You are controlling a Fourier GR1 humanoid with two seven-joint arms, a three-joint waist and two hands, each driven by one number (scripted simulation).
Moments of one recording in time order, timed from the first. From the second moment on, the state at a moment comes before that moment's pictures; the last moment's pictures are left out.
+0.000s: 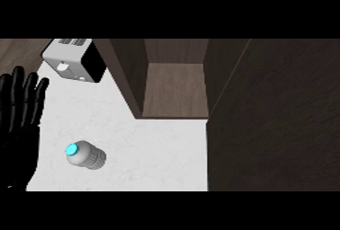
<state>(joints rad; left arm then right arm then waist) -0.02 0.11 0.00 -2.10 0.00 0.03 -0.01 -0.03 -0.09 -0.04 -2.10 0.00 0.00 0.02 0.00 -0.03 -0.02</state>
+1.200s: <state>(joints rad) 0.27 0.00 -0.64 -2.39 -0.27 0.50 0.41 0.33 -0.13 -0.02 -2.40 -0.28 0.19 0.25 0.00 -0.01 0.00</state>
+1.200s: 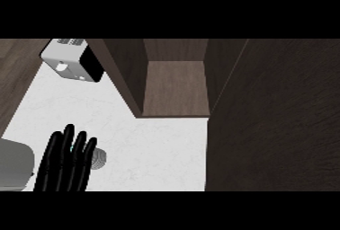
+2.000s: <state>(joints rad) 0.31 0.05 -0.78 -2.38 -0.34 0.64 0.46 0.38 -0.13 -0.08 -2.40 -0.32 0.25 0.24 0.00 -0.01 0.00</state>
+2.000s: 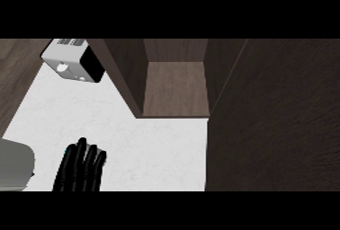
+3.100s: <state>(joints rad) 0.48 0.23 -0.55 -2.36 -0.23 0.74 0.28 0.51 -0.14 -0.17 -2.40 -0.39 0.35 0.15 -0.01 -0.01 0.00</state>
